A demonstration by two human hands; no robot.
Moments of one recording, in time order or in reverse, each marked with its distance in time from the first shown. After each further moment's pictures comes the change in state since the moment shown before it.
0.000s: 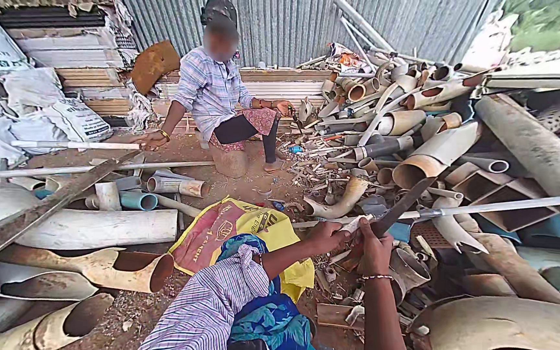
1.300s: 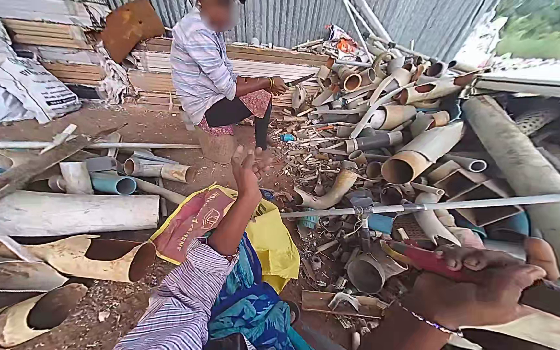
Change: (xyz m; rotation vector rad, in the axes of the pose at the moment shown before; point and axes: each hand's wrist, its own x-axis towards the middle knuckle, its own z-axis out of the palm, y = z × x) left_hand -0.022 -0.004 -0.127 -0.953 1.175 0.104; right_hand -0.018 -0.091 -0.051 0.313 0.149 -0.774
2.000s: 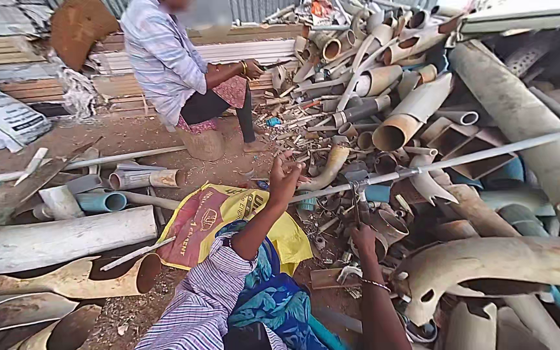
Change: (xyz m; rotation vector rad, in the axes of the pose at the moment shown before) left_hand -0.055 -0.045 0.040 0.414 -0.478 -0.139; right_hand -0.080 0.162 -0.112 -1.446 -0.664 1.112
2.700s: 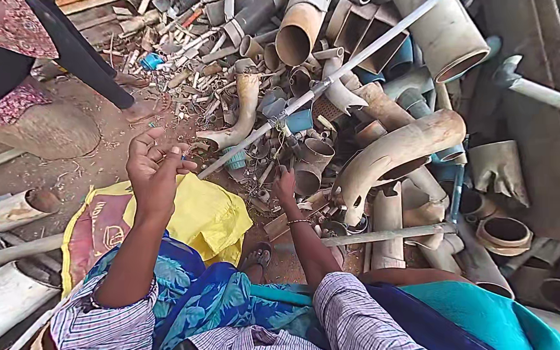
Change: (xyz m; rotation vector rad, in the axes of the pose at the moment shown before) left_hand 0.011 -0.045 -0.014 0.286 -0.158 0.022; right_hand 0.011 0.027 0.070 0.223 0.209 0.010
